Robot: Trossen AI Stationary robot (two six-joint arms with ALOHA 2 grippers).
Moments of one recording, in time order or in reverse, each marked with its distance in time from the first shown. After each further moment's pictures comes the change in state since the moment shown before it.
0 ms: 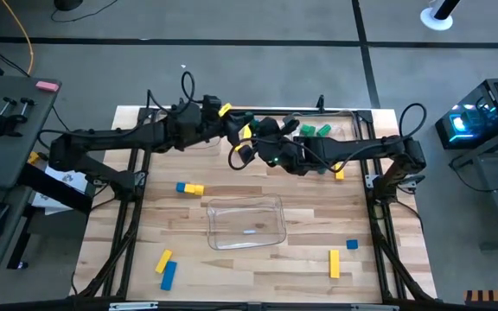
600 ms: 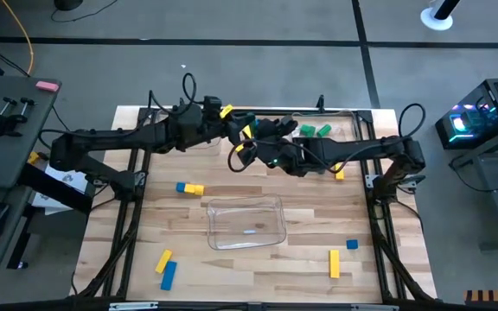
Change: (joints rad) left arm -0.003 0.011 -0.001 0.008 -0.012 -0.076; right arm -0.001 0.002 0.002 -0.005 -0.003 -0.043
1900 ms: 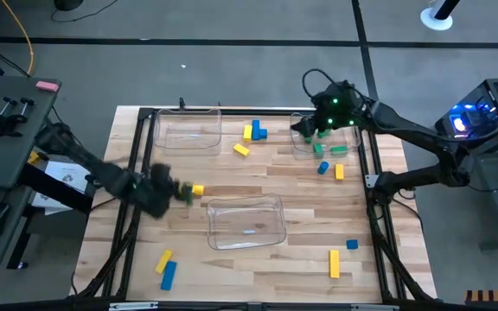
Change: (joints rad) left arm -0.674 -0.434 -0.475 -0.897 -0.436 -1.126; right arm -0.600 -0.512 -0.513 -0.109 -1.164 0.220
